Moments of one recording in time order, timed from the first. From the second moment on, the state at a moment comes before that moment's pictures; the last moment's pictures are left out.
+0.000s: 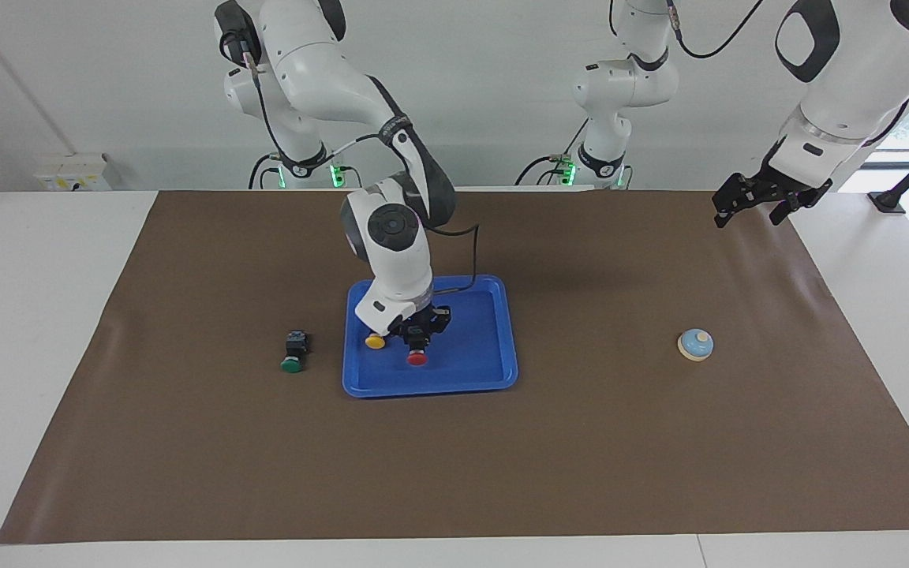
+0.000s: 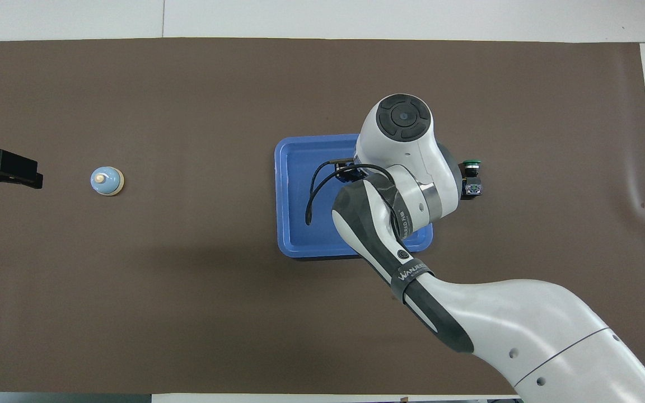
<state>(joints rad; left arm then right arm) 0.01 0.00 -0.03 -1.62 0.01 1.55 0.01 0.44 0.50 0.02 -1.64 0.06 2.12 0.40</state>
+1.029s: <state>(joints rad) 0.01 0.00 -0.03 -1.62 0.01 1.55 0.01 0.17 0.39 -0.02 -1.67 0.05 2.02 0.13</state>
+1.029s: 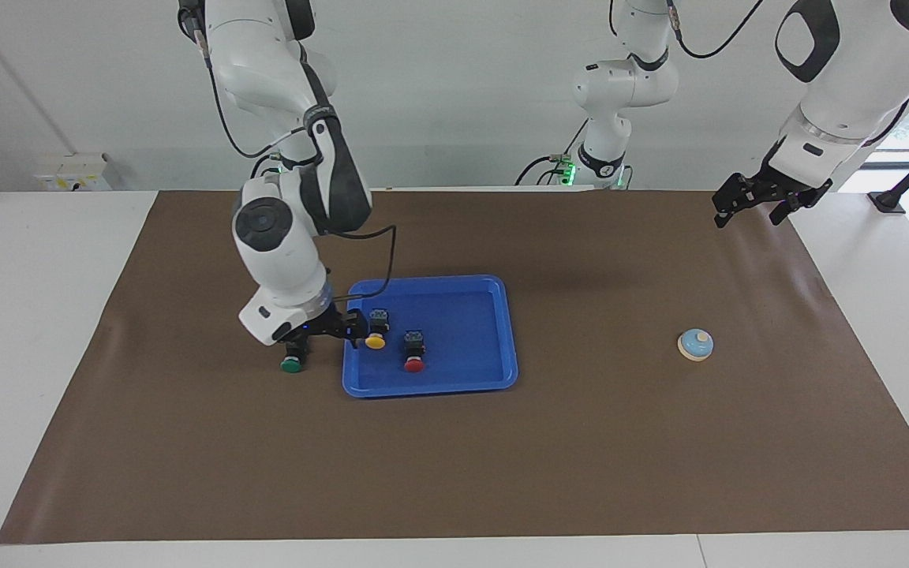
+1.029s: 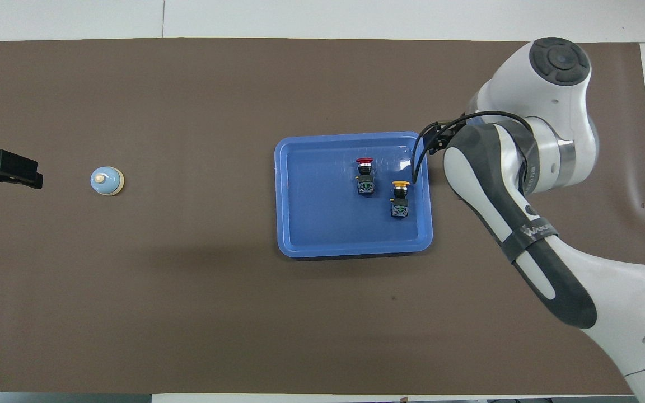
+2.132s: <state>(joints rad) 0.01 0.00 -0.03 -1.62 0.01 1.55 0.01 0.09 0.32 -0.01 -2.03 0.05 2.34 0.11</state>
